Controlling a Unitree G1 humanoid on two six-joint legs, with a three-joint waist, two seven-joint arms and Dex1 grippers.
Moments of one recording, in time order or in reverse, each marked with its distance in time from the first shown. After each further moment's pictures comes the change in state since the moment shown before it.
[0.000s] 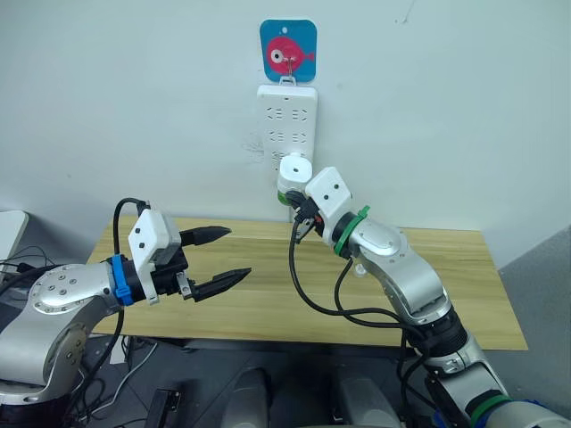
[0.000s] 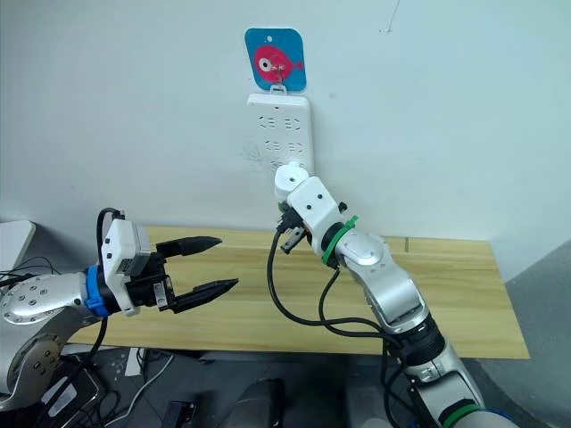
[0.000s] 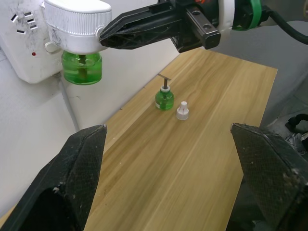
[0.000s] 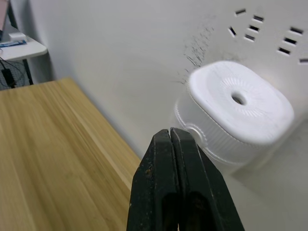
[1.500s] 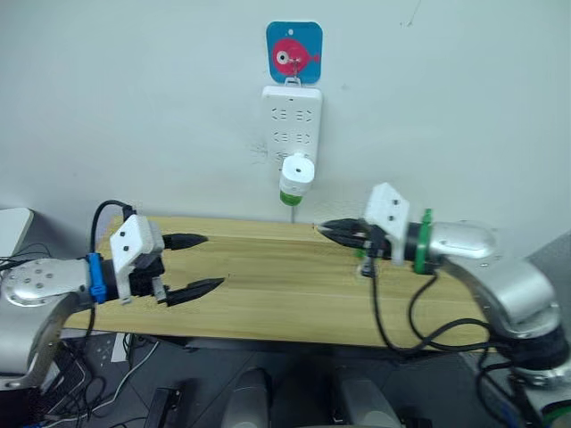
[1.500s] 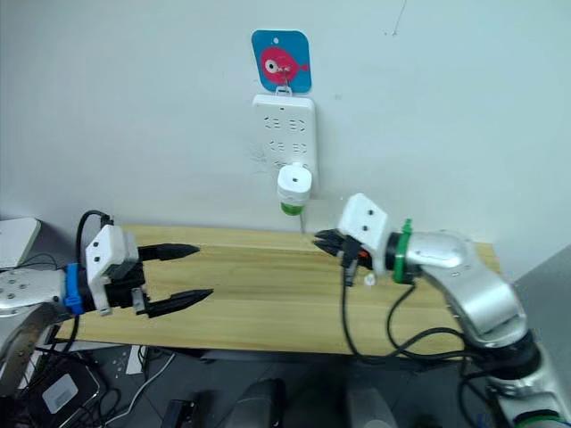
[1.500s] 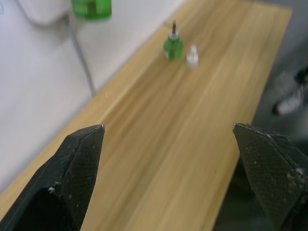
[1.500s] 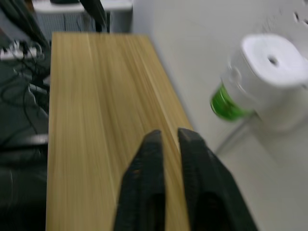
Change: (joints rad) left arm 0.064 0.188 0.023 0.251 0.119 -0.200 -0.210; right arm 0.124 -0.621 -0.207 -0.331 0.290 0.129 0.524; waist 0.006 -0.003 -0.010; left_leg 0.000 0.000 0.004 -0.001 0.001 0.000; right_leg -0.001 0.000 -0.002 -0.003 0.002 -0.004
